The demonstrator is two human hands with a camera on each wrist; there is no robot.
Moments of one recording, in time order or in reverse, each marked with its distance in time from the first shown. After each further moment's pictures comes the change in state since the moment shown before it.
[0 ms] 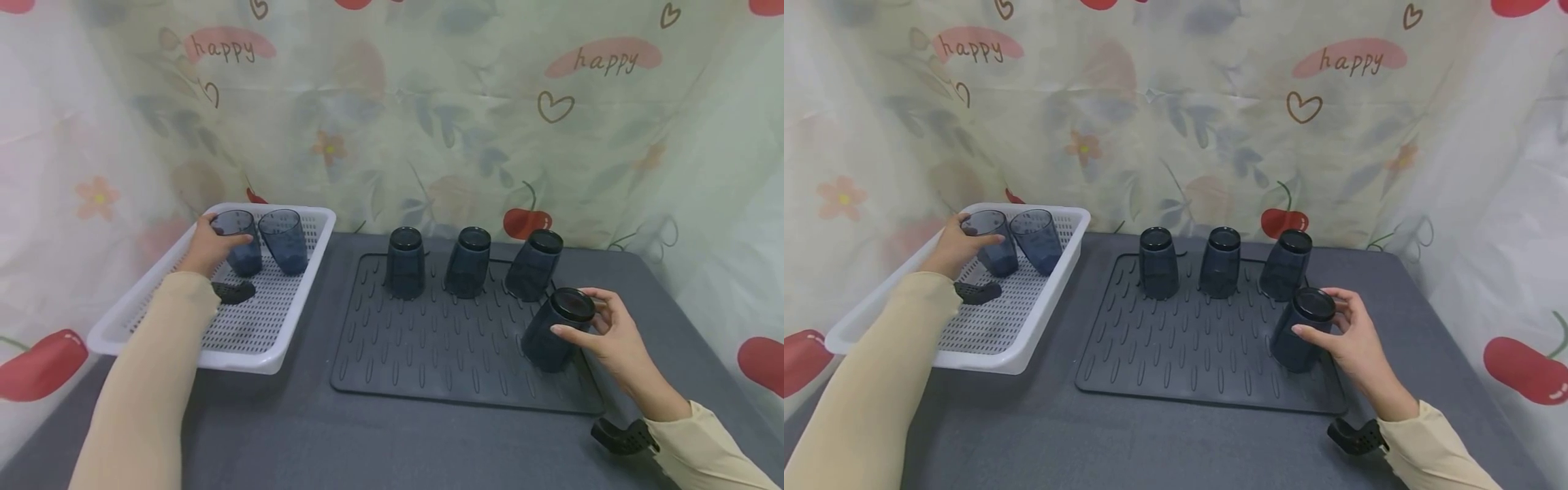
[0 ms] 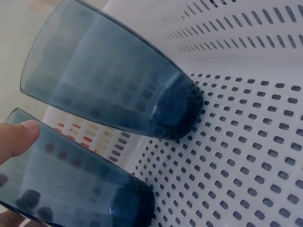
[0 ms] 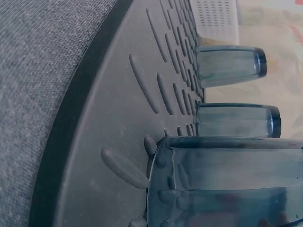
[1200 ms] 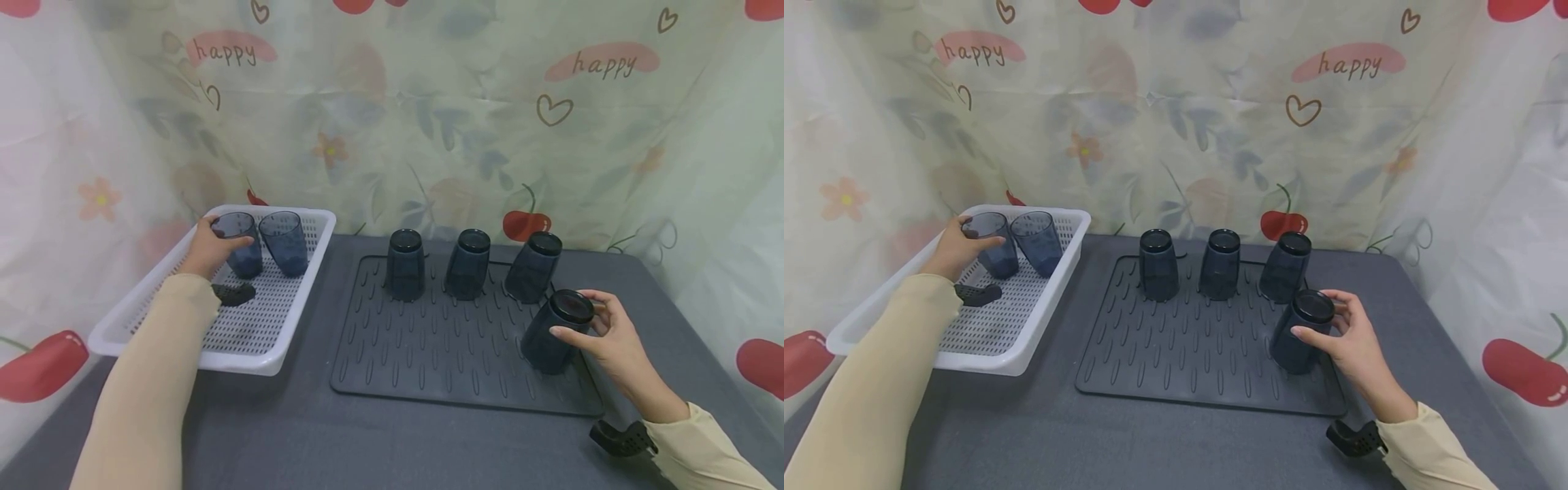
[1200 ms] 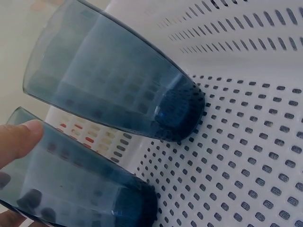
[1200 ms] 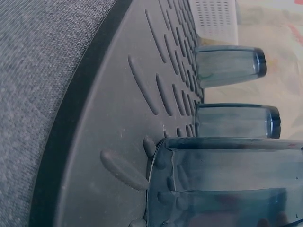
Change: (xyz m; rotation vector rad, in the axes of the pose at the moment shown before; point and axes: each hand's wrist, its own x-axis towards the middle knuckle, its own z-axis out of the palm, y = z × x) left_hand -0.001 -0.001 -0.001 0.037 0.008 0.002; right_hand 0.000 -0.001 0.001 -0.011 0.008 0.004
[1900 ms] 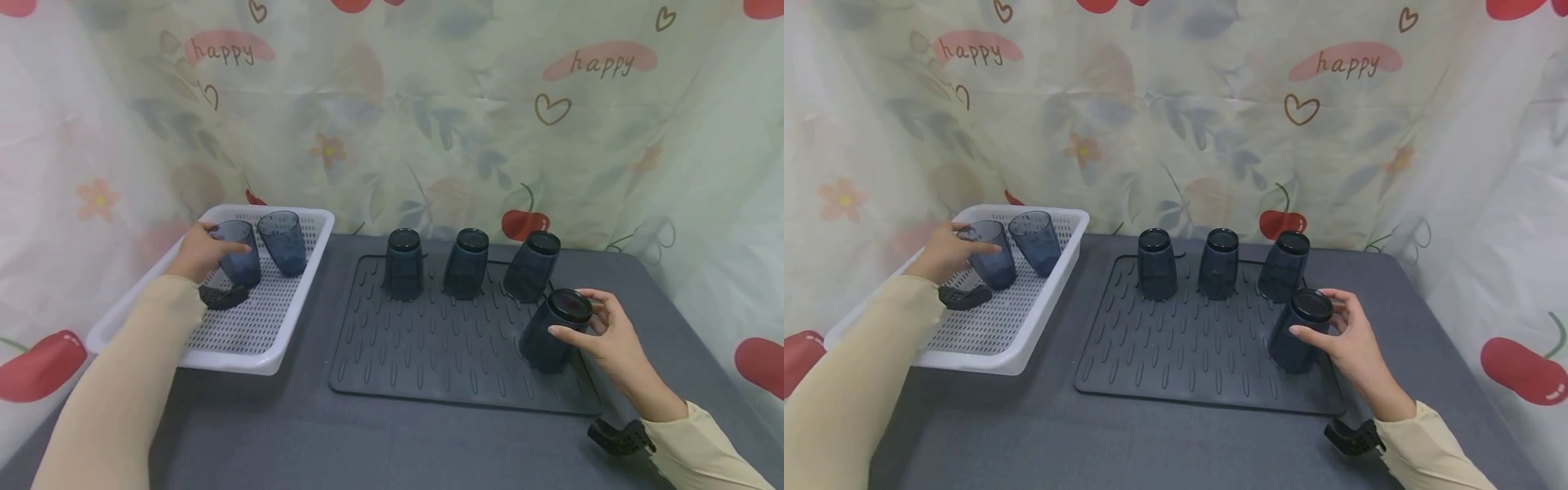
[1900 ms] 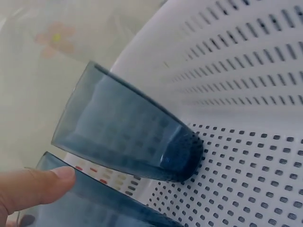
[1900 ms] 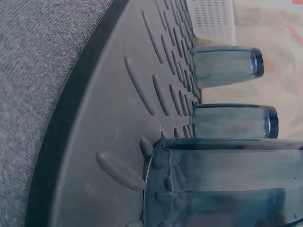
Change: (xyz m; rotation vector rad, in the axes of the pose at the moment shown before) left_hand -0.009 0.006 -0.009 0.016 -0.049 -0.026; right_hand 0.000 -0.002 0.000 0.000 -0.007 0.020
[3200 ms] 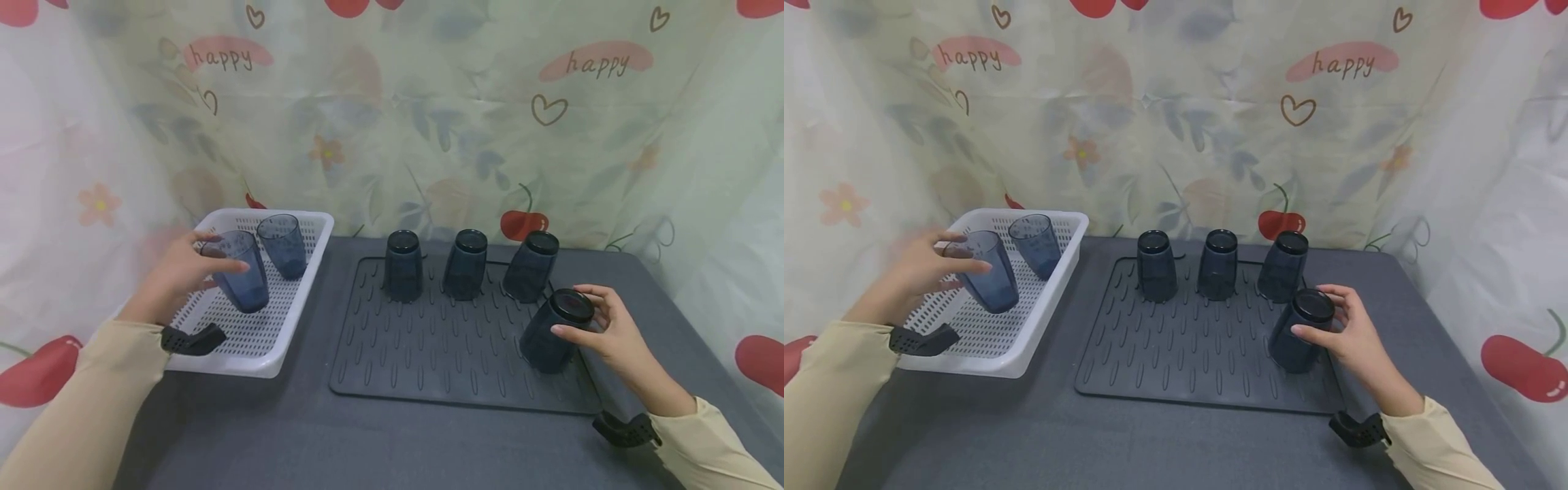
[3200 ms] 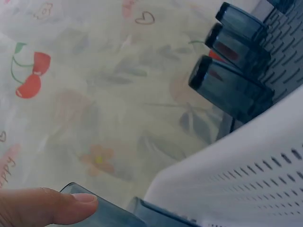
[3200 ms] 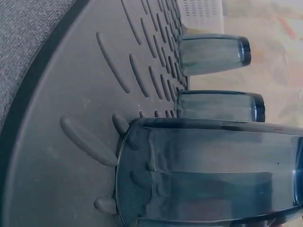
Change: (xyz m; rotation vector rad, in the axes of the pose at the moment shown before) left_hand -0.084 0.036 -0.016 -0.026 -0.147 0.028; right_hand 0.001 -0.006 -0.008 -0.032 -0.044 -0.076
